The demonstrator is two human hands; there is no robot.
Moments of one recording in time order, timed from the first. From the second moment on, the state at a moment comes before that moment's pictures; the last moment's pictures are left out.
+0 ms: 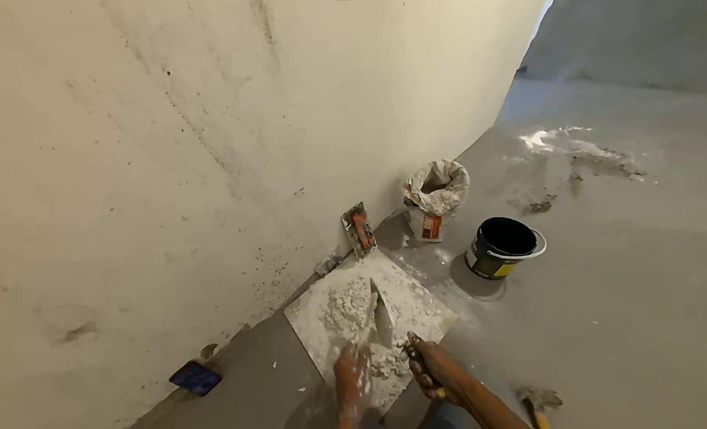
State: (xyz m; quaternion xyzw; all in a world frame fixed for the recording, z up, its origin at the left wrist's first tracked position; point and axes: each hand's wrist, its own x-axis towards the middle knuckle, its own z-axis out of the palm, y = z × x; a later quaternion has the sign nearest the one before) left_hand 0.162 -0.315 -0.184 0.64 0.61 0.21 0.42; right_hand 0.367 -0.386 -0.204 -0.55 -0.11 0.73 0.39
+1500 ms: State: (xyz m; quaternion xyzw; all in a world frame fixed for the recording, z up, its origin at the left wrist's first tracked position) left_hand 0.132 -0.394 -0.185 0.78 0.57 0.22 0.16; right_hand 0.351 -0.356 -0.141 -0.72 -0.33 0.56 0.25
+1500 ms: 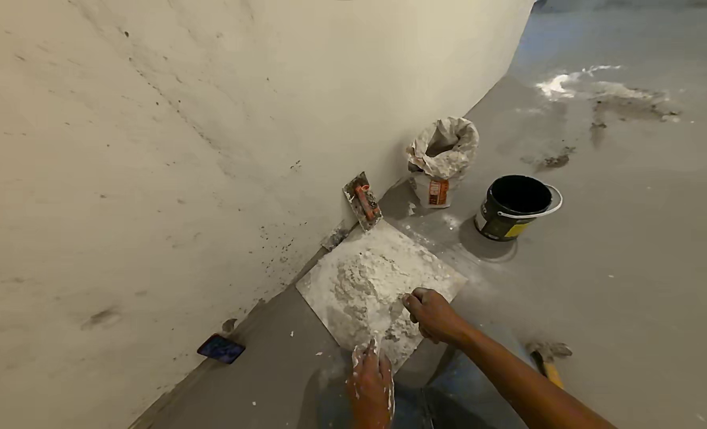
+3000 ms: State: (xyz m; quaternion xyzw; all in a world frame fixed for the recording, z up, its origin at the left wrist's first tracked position) left_hand 0.111 -0.311 -0.147 0.80 0.57 0.01 0.21; right_hand 0.376 -0.340 -0.225 -0.77 -0.40 0.45 0.22
